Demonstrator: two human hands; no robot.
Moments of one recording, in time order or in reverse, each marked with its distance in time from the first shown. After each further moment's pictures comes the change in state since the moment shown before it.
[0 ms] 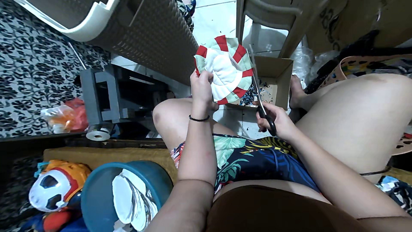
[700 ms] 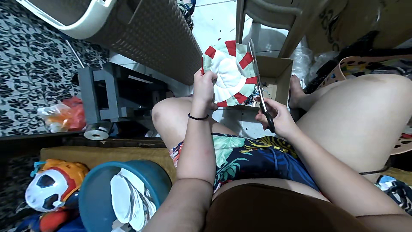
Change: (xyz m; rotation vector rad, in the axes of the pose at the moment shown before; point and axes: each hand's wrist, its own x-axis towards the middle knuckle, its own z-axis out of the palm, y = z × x) left_hand 0.003 -0.002 -0.004 0.091 -0.134 -0.055; right_hand 0.003 0.002 -0.002 -0.089 0.115 -0.041
